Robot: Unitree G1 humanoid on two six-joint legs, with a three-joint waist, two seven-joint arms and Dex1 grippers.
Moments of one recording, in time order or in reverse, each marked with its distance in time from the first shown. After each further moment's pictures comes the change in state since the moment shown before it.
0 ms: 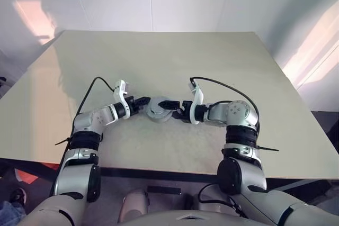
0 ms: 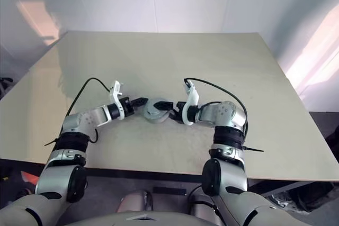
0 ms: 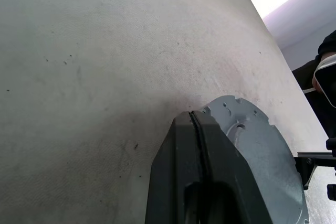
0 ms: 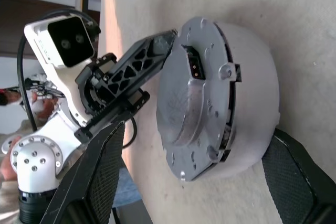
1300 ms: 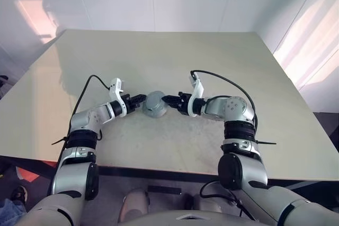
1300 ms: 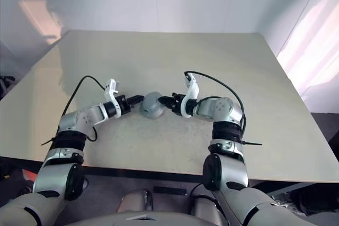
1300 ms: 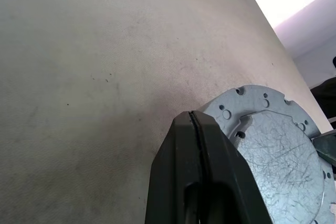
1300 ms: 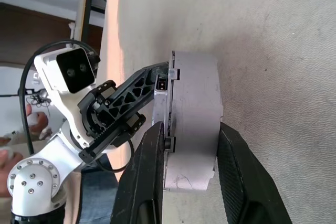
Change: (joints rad) left arm -0.010 0.018 0.015 0.023 0.012 -0.036 0.008; right arm -0.037 -0.031 0.035 0.066 0.044 -0.128 -0.018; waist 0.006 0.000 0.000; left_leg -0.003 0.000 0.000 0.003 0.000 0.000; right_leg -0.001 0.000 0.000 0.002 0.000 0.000
